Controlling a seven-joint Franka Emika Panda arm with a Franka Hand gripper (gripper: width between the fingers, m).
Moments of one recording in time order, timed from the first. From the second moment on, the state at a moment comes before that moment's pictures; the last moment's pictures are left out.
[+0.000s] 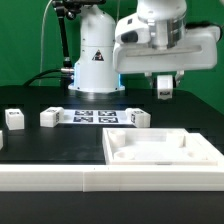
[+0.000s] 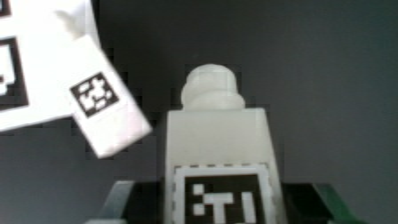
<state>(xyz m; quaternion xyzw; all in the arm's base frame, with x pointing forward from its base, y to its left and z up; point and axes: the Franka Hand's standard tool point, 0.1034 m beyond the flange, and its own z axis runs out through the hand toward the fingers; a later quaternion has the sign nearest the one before) 0.408 0.119 0.096 -0.98 0.11 0.15 0.08</state>
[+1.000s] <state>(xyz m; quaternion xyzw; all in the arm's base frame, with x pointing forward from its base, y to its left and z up) 0.456 0.119 0.117 -0.98 0.03 -0.19 0.06</state>
